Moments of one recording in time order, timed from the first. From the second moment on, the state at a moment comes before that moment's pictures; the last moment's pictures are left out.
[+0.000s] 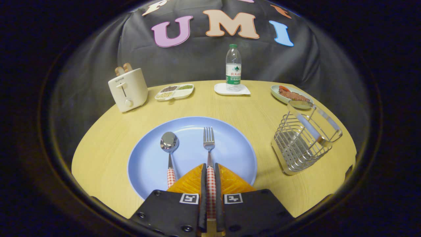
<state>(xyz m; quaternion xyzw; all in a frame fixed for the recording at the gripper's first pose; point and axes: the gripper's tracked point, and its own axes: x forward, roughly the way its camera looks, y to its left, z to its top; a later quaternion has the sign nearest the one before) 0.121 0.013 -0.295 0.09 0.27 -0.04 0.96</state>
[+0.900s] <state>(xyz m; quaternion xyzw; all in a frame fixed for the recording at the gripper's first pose) 0.106 0.011 -0.213 0.06 0.28 -0.10 0.95</state>
